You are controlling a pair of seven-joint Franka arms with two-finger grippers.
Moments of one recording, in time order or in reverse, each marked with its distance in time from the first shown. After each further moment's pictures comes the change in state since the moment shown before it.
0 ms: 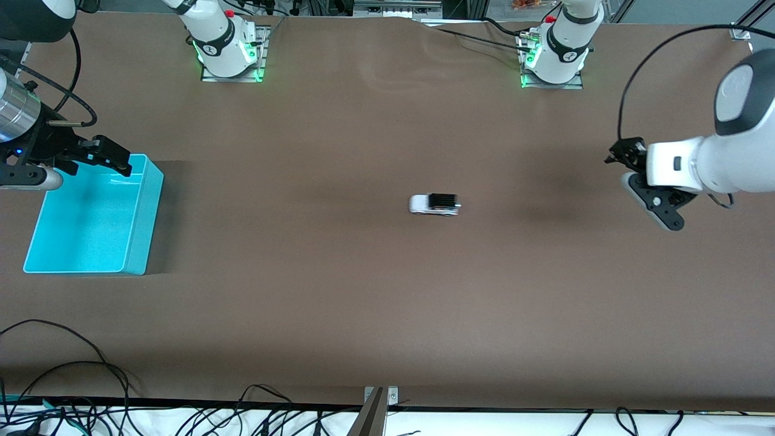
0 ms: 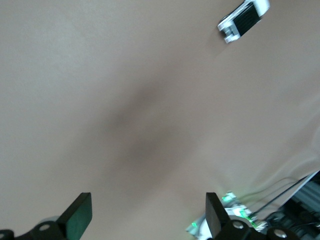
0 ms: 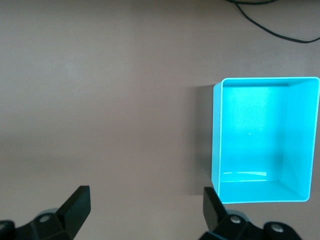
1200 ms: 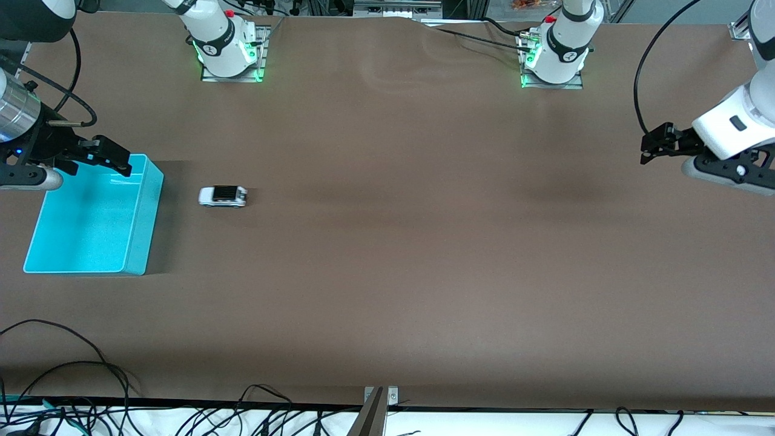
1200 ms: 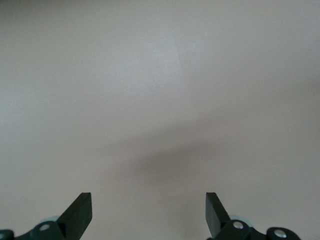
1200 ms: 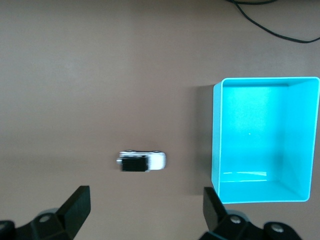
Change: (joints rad) left arm -0.457 -0.263 0.572 -0.129 -0.006 0.195 -0.321; right arm 0.000 0.000 0.000 0.000 0.000 0.000 0.000
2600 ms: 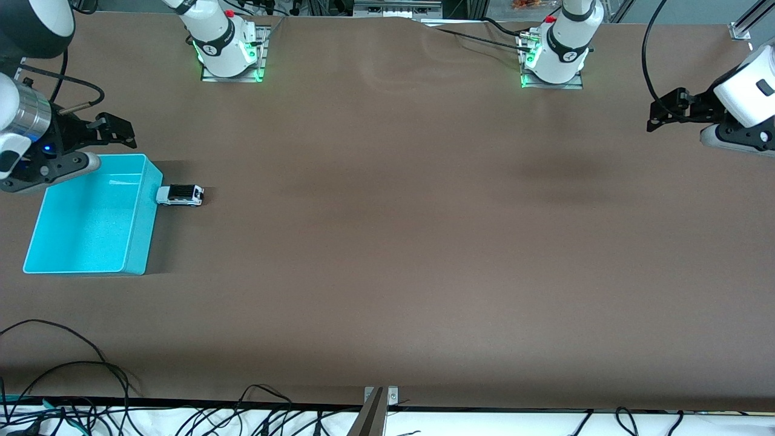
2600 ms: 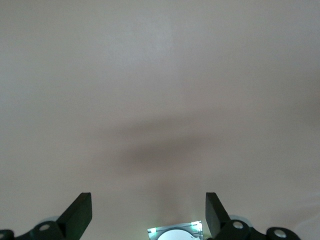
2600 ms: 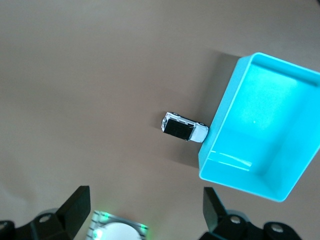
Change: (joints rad) left arm -0.019 0.013 0.014 0.141 -0.033 -0.207 -0.094; right arm -0.005 0.017 -0.034 -0.054 0.000 -0.160 -0.556
